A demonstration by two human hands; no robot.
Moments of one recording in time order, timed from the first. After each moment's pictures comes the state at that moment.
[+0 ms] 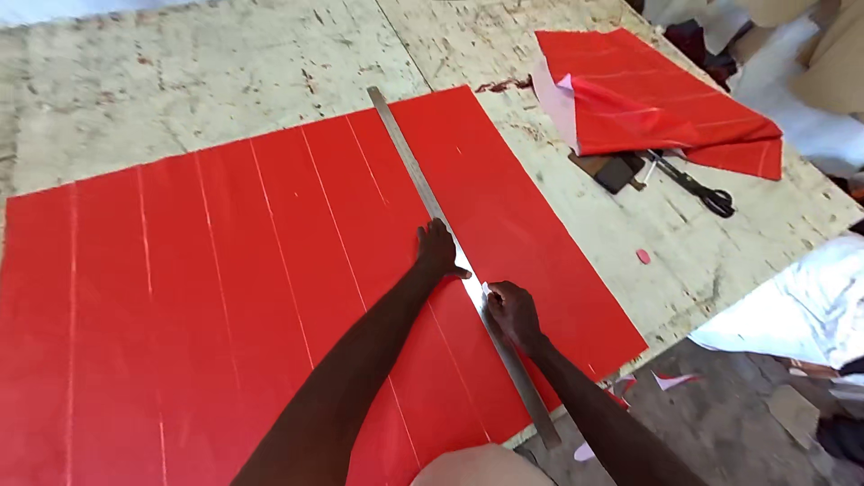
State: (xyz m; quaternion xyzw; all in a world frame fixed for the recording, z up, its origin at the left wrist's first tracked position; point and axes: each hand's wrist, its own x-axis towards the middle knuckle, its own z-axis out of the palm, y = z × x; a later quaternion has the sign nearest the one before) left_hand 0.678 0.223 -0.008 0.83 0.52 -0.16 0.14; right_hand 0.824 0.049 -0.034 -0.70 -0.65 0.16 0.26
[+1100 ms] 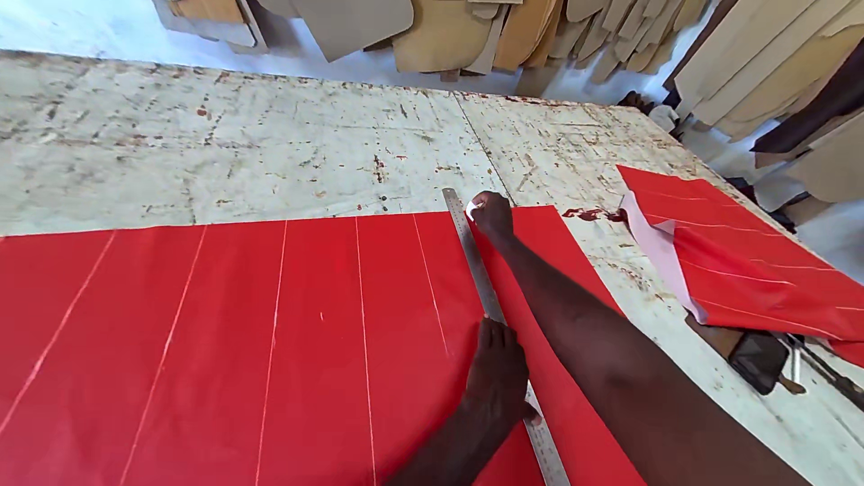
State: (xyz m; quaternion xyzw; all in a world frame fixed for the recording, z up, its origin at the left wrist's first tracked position) left_hand 0.644 0.362 -0.026 0.88 0.45 -0.11 0.15; right_hand 0.730 0.650 -0.032 -0.69 -0.66 0.14 0.24
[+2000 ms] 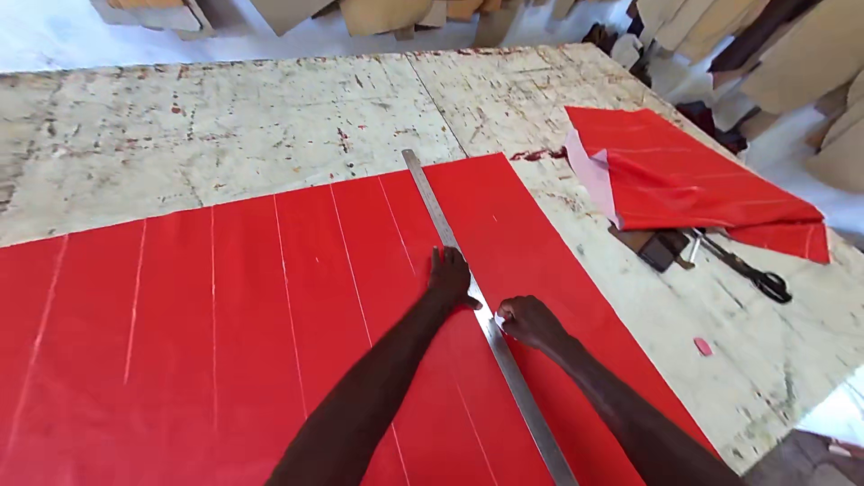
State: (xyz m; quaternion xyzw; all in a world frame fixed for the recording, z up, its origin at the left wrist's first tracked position) left_hand 0.648 0.348 -0.017 0.86 0.48 -0.13 0.12; right_hand 0.813 0.224 0.015 -0.67 -0.69 0.28 -0.01
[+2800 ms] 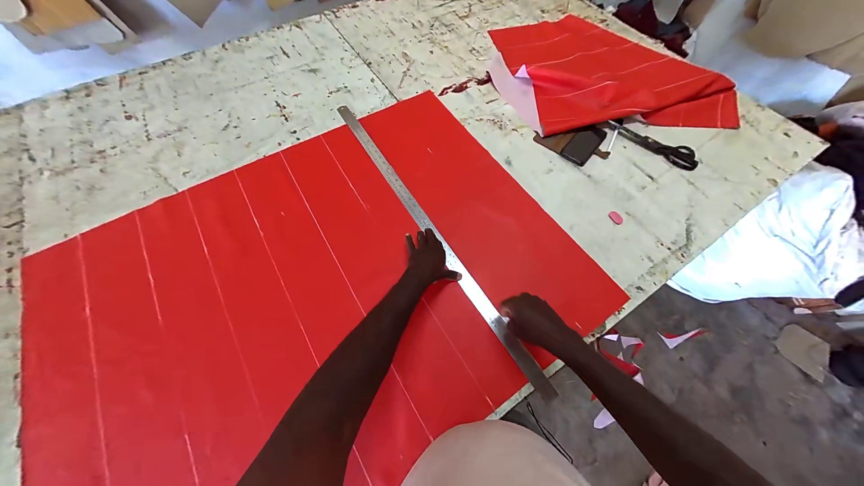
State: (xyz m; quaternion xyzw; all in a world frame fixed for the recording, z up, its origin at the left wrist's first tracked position) left_hand 0.676 0.174 -0.008 0.85 0.48 -0.18 0.12; right_hand 0.846 -0.037 0.024 -0.68 -0.67 0.29 -0.02
